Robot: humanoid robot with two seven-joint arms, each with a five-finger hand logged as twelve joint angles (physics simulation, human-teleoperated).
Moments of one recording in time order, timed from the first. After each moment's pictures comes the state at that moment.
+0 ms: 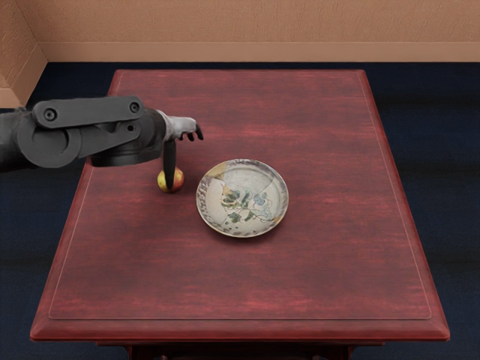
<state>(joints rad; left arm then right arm) -1.49 0.29 0.23 -1.20 0.77 -0.07 0.61 -0.04 0.00 0.01 0.20 0.04 -0.15 -0.18</state>
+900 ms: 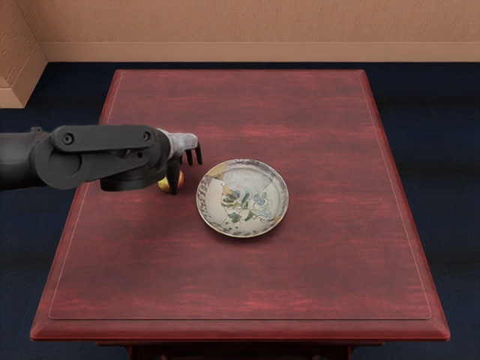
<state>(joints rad) -1.46 0.26 0.31 -1.22 0.78 0.02 0.61 -0.04 0.00 0.01 0.20 0.04 -0.15 -0.18</state>
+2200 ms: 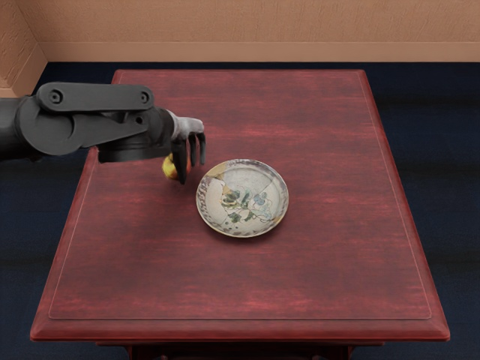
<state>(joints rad) -1.62 0.27 0.35 -1.26 0.57 -0.04 0.61 -0.04 0.00 0.01 0.20 0.04 -0.15 -0.18</state>
